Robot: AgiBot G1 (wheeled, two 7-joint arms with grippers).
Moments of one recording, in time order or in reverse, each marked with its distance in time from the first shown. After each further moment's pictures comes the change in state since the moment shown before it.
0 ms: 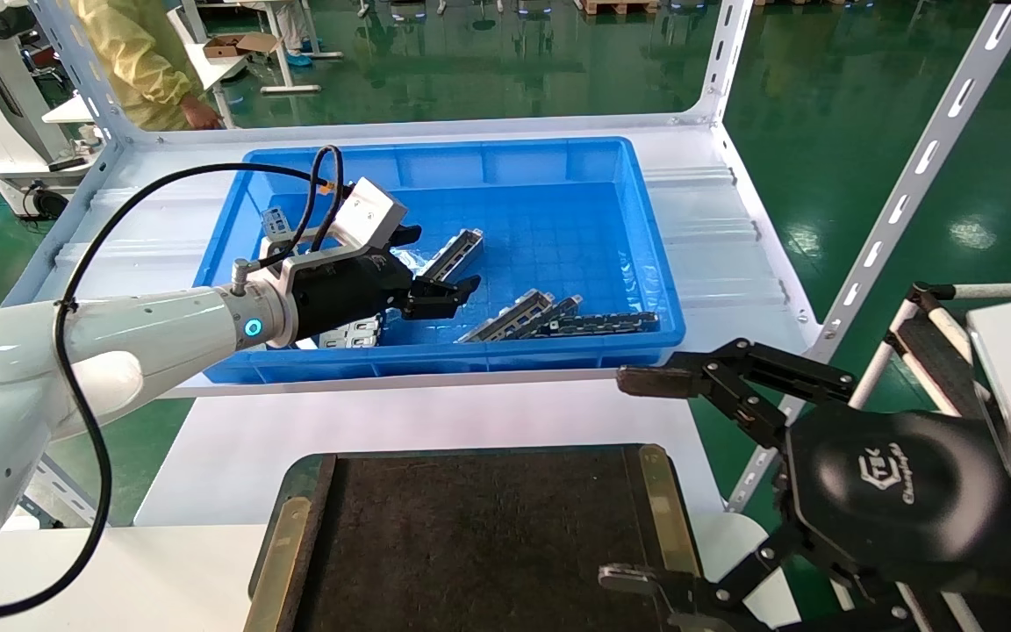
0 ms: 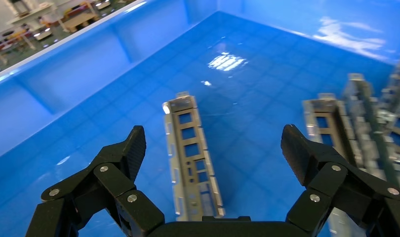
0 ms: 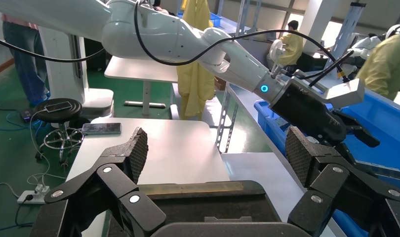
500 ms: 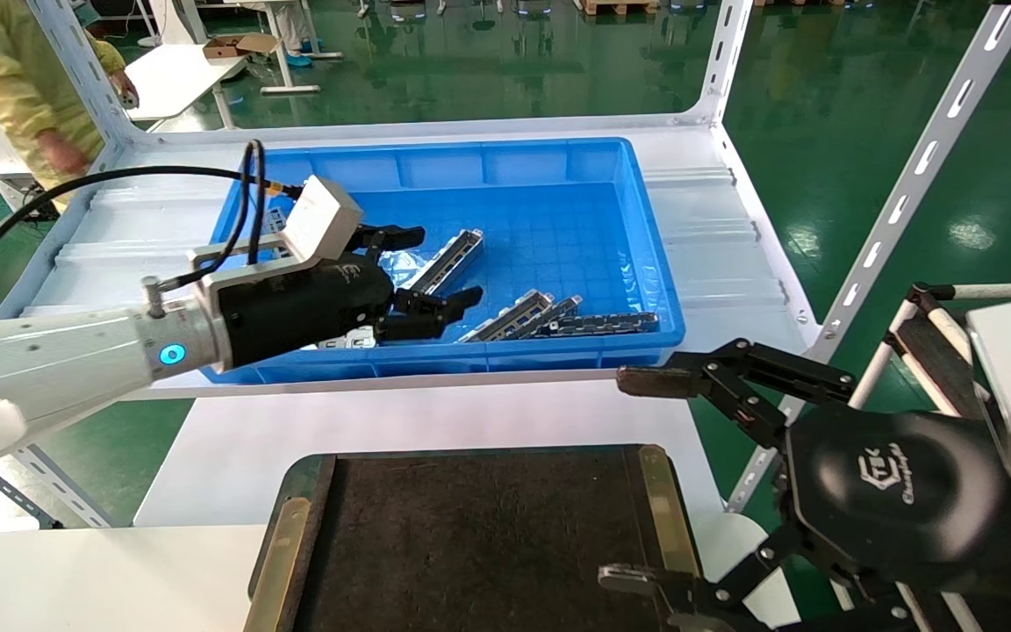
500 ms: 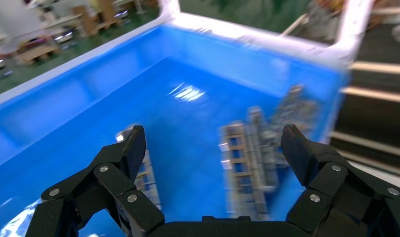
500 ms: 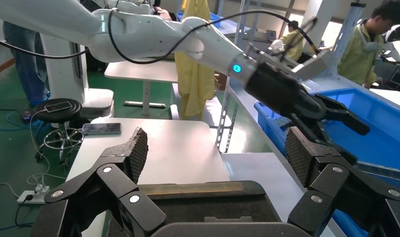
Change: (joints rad) left arm 0.149 -0.192 -0.019 -0.400 -0.074 0.184 -0.186; right arm 0.000 0.000 0.001 0.000 -0.001 0.000 0.001
